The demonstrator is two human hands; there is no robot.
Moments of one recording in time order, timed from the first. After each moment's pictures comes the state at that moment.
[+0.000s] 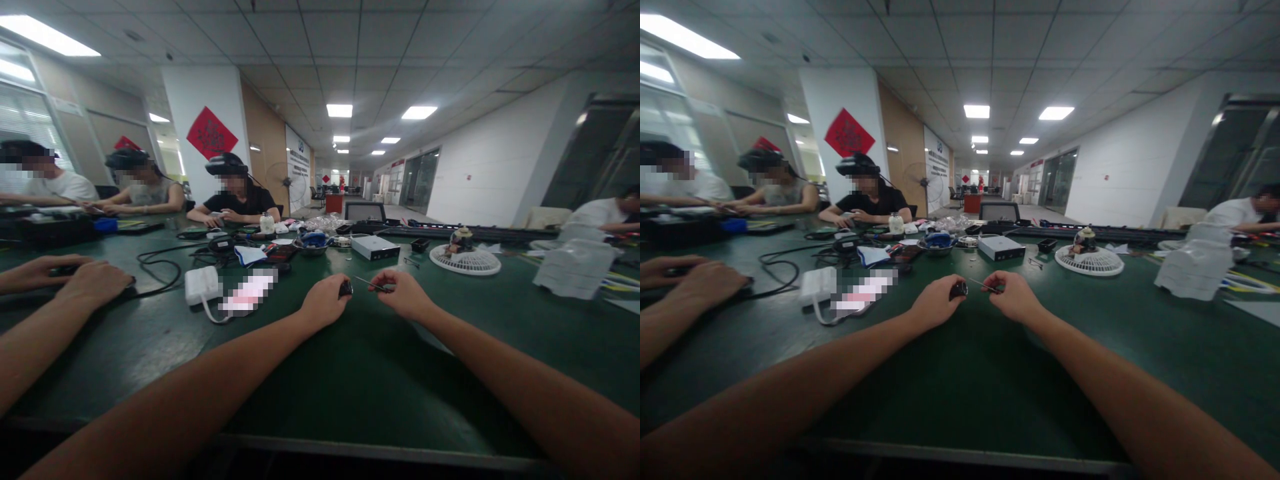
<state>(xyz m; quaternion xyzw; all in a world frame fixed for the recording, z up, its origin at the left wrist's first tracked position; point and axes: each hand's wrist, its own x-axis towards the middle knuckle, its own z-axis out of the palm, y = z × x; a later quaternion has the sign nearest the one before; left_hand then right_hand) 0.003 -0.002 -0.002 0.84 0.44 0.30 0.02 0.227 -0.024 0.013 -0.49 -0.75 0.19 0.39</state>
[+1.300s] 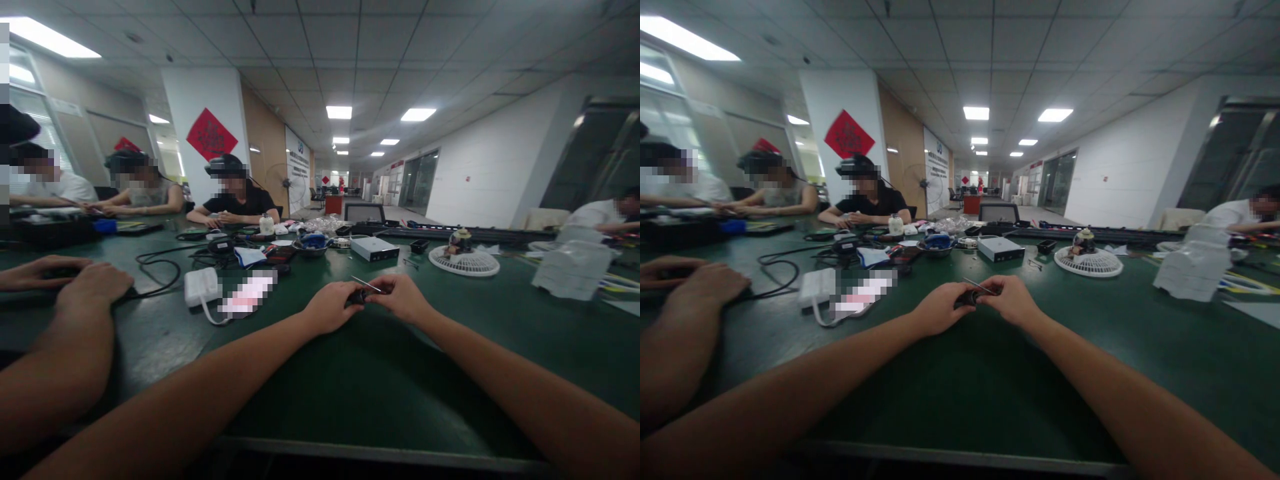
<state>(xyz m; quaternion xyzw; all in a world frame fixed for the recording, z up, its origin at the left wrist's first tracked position) 0.008 -0.015 0.009 0.91 0.34 0.25 0.04 0.224 -0.026 0.011 -0.47 -0.75 0.25 0.41</state>
